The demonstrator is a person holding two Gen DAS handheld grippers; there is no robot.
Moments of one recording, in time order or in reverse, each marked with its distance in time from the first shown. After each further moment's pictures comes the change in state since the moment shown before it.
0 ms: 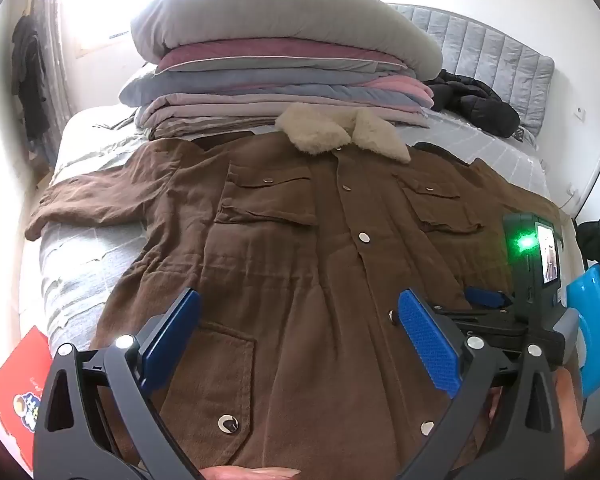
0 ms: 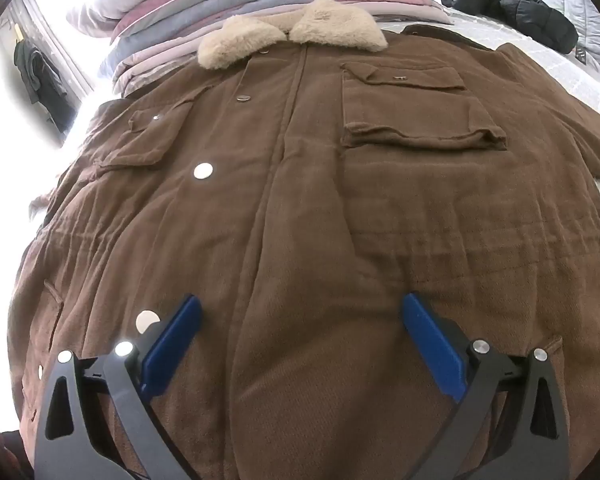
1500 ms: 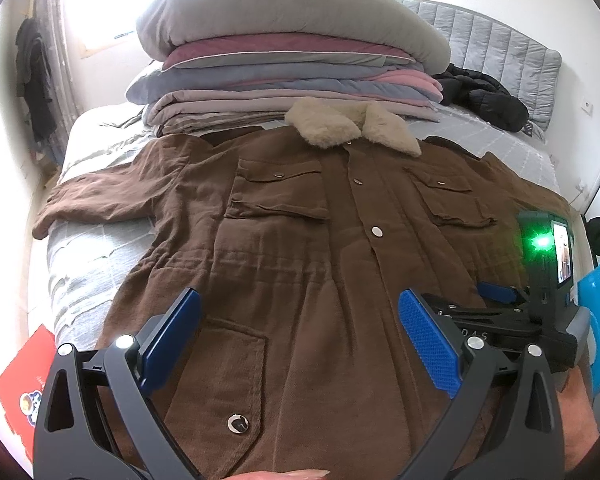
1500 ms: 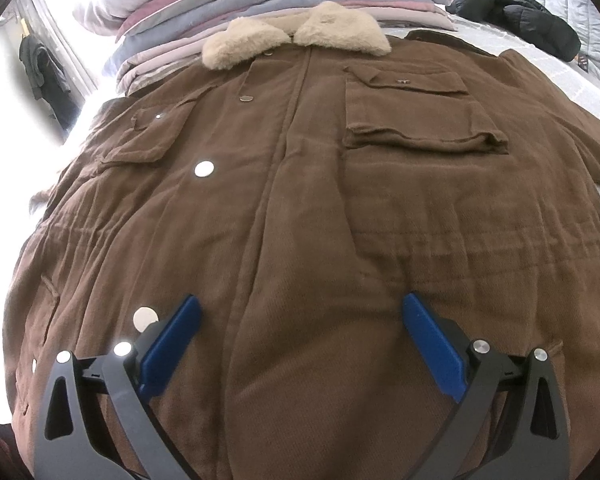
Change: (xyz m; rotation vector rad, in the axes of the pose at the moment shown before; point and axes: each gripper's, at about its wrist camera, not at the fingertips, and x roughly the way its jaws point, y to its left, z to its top) left arm 0.006 0.007 -0.006 0.008 0.007 0.037; right arm -0.001 -0.001 -0.005 -0.017 -0.024 0.009
